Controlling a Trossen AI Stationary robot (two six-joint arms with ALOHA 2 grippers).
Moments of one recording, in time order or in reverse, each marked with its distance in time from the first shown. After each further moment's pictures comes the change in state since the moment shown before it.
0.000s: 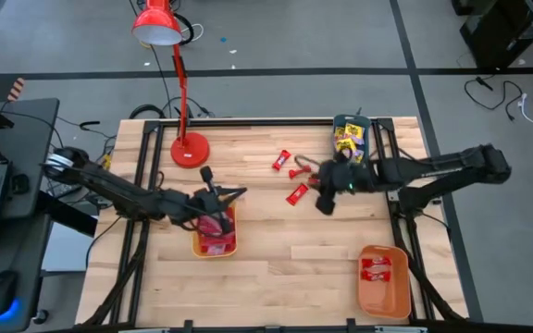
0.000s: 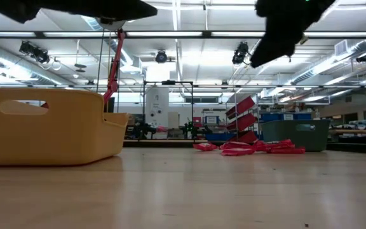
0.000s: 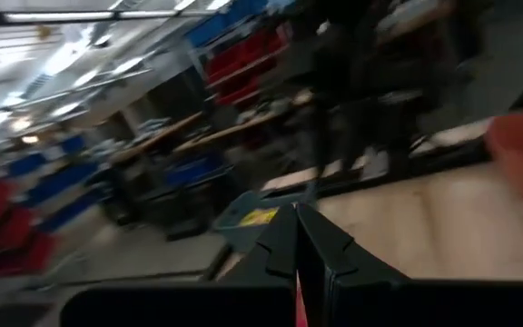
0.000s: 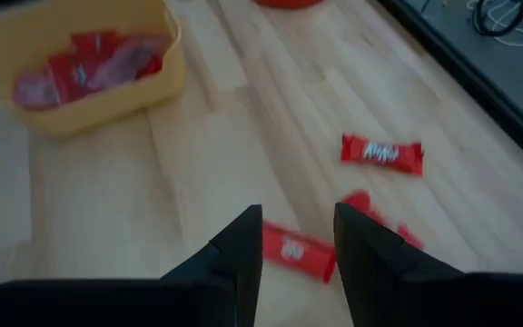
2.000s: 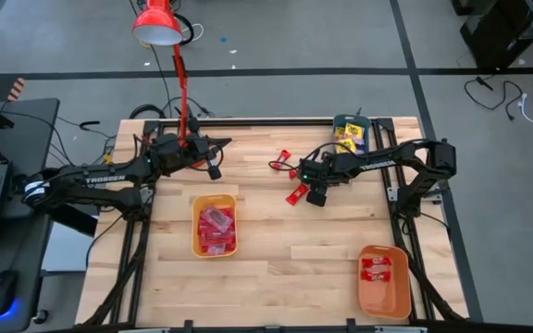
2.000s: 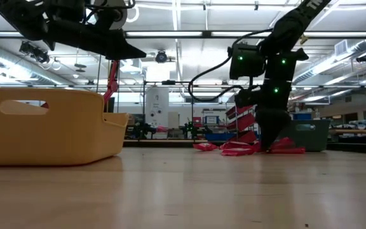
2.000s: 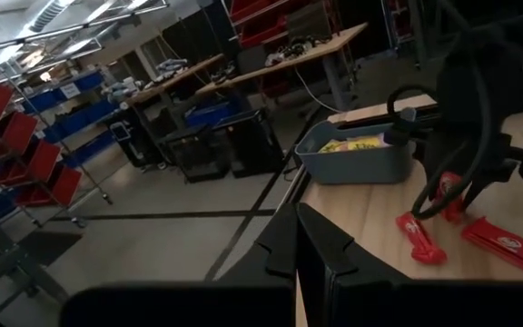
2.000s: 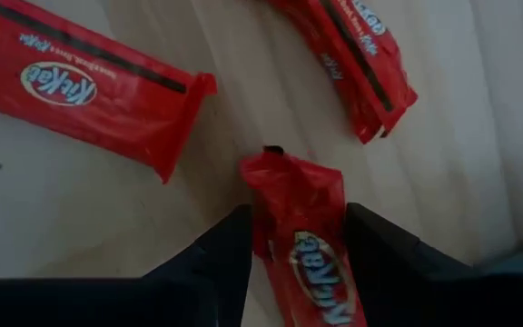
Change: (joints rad) left arm 0.706 -0.239 -0.055 -0.321 0.597 -0.074; right arm -0.302 0.521 -0.001 -0.061 -0.065 -0.237
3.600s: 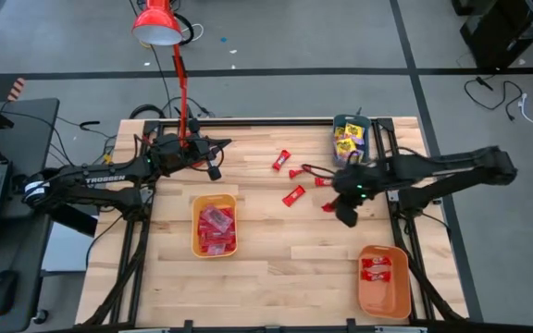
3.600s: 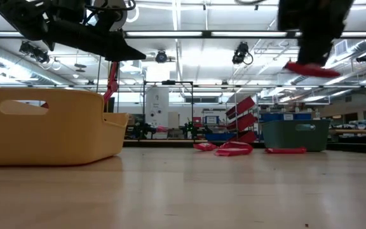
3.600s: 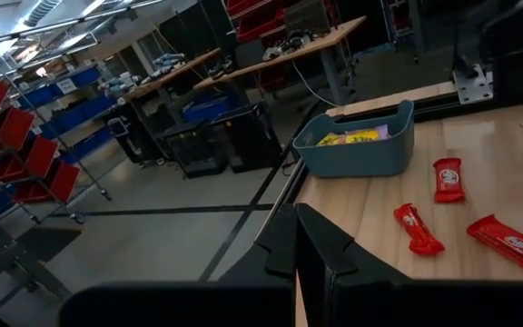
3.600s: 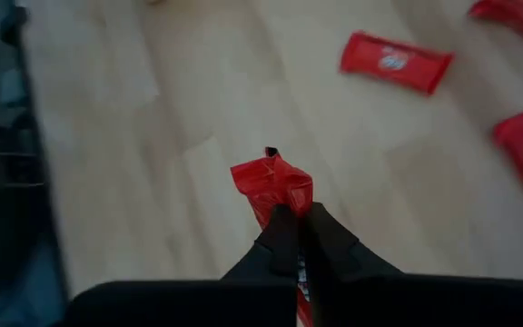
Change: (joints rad) left arm 0.000 0.000 0.000 -0.019 0.000 0.002; right arm 0.282 -0.607 0.000 -0.236 -0.366 0.454
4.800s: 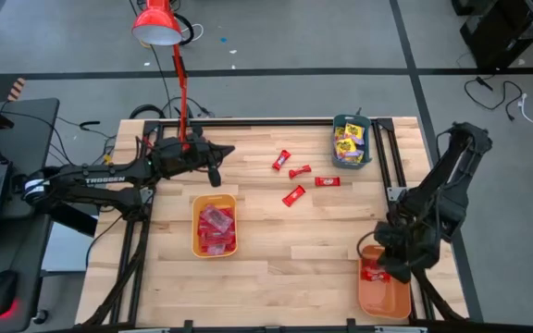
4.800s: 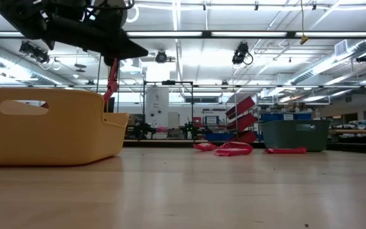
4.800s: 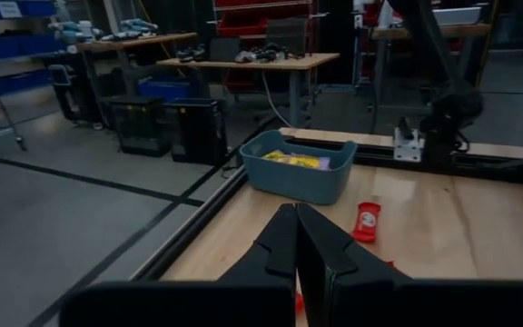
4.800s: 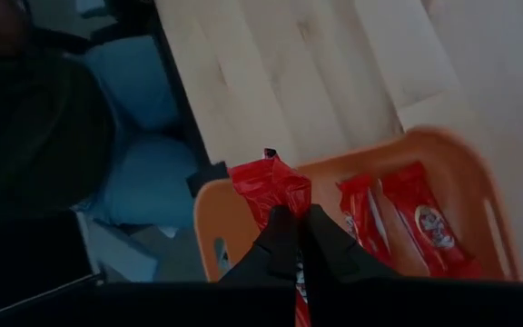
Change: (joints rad) left arm -0.054 0.000 0.000 0.000 0.039 -0.341; right arm 0.926 -0.085 0.000 -0.094 0.214 0.884
